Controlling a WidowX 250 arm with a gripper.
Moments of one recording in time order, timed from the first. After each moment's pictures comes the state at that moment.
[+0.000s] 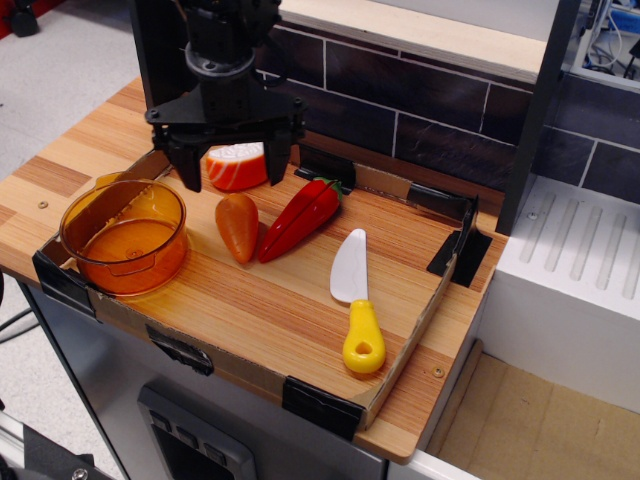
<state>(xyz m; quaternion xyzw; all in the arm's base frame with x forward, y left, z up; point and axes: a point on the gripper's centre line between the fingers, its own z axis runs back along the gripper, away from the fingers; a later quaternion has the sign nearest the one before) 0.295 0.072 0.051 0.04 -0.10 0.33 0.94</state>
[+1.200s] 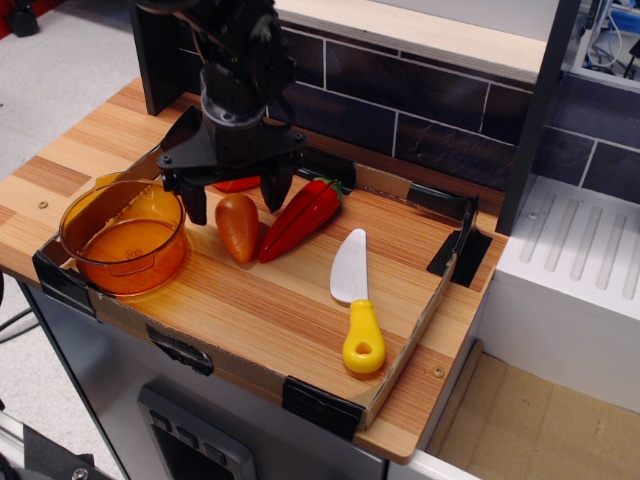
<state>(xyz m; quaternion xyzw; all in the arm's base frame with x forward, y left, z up) 0.297 0.075 0.019 0.07 -0.13 0.40 0.90</state>
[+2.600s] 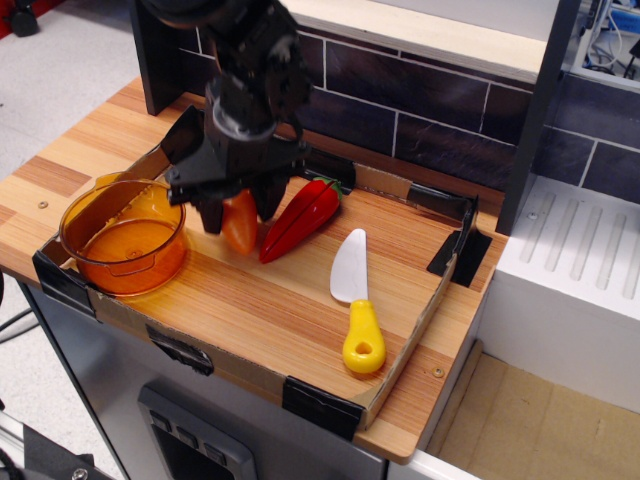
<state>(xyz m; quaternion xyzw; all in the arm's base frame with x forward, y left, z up) 0.292 0.070 0.025 0.08 -0.13 0.46 0.87</state>
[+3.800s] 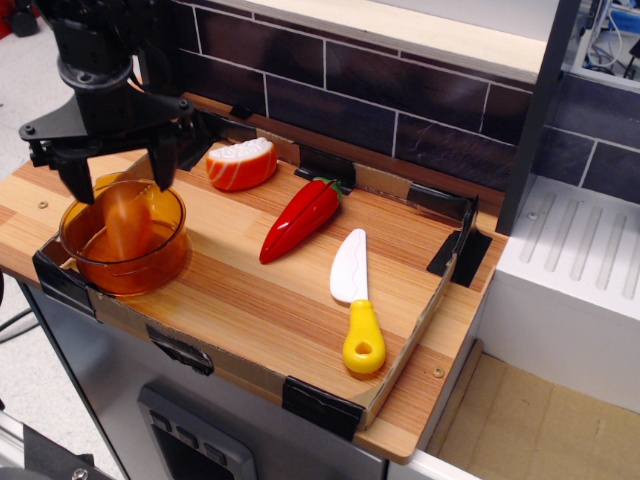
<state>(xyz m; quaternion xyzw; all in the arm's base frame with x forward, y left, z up) 0.243 0.127 0.061 0.08 -0.12 0.40 0.91</state>
